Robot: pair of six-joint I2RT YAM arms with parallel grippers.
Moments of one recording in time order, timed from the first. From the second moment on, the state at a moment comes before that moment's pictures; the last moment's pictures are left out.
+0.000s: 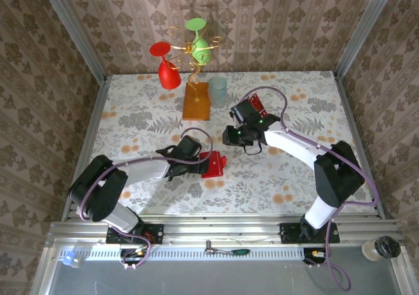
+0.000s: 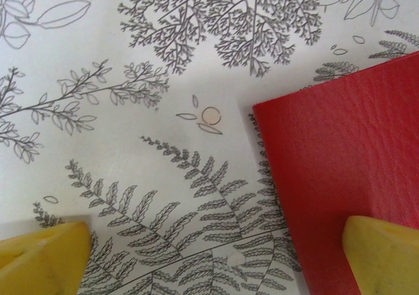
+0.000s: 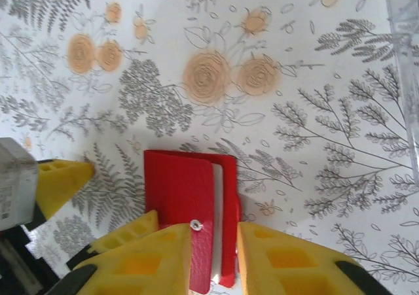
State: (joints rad) left arm -0.78 1.53 0.71 -0.24 -0.13 -0.51; right arm 0.58 1.67 1.21 -0.56 -0.18 0.59
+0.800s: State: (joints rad) left arm -0.81 1.54 0.73 -0.26 -0.18 -0.50; right arm 0.64 1.79 1.18 -0.58 -0.19 0.58
